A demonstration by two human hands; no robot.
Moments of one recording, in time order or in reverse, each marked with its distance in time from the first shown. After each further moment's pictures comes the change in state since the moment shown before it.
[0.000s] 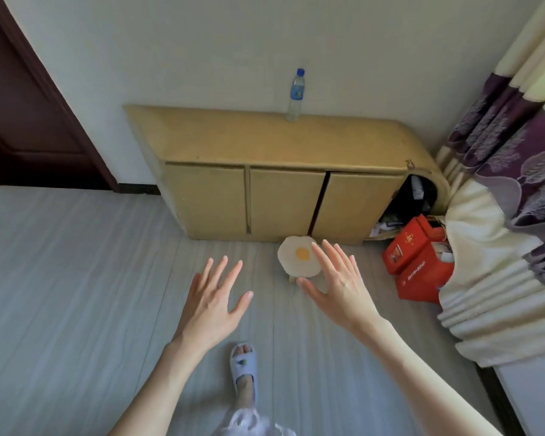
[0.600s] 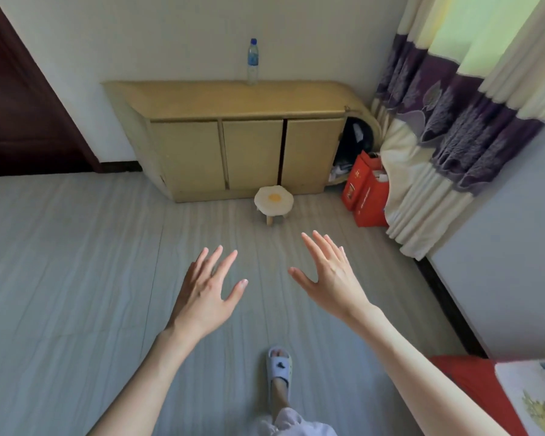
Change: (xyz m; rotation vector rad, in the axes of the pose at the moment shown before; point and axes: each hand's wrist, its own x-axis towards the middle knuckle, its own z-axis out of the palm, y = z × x) left_hand -0.372 0.035 0.009 -0.030 0.021 0.153; right_hand -0.398 -0.092 0.017 0.026 0.054 0.111
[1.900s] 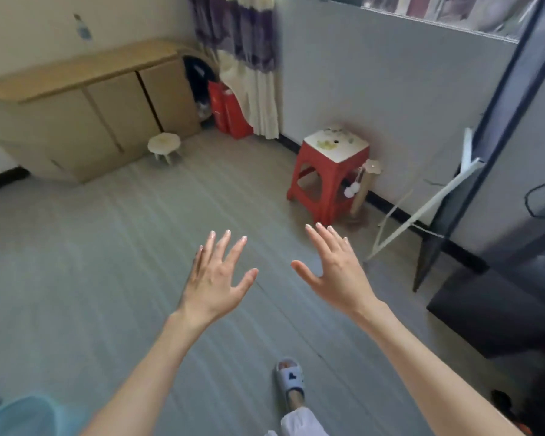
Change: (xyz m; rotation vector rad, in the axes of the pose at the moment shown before) left_hand -0.752 0.099 -0.051 0.087 -0.244 0.552; right_hand -0.863 -0.232 0.066 -0.012 0.326 0.479
